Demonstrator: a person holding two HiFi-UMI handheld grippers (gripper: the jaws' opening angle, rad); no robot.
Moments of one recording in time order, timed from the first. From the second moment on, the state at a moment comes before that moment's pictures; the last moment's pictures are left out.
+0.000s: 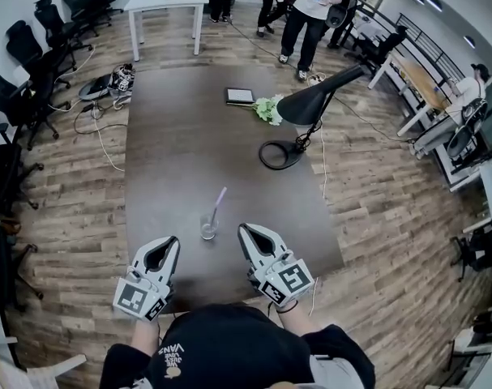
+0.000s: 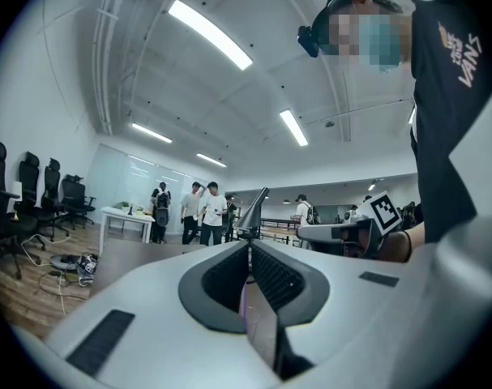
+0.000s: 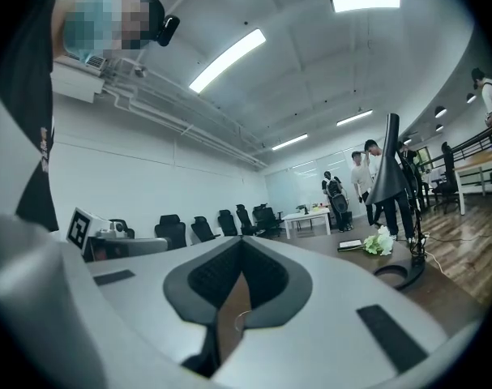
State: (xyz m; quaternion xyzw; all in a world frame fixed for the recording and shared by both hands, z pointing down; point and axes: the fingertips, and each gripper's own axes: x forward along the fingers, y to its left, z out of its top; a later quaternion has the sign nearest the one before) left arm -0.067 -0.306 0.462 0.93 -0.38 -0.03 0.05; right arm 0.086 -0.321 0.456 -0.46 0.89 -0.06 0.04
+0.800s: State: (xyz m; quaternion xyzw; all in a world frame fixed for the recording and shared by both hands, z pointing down) left arm -0.073 -0.302 0.465 0.93 -0.37 -0.03 0.05; right arm 0.074 -0.314 0.455 -0.44 0.89 -0.06 0.04
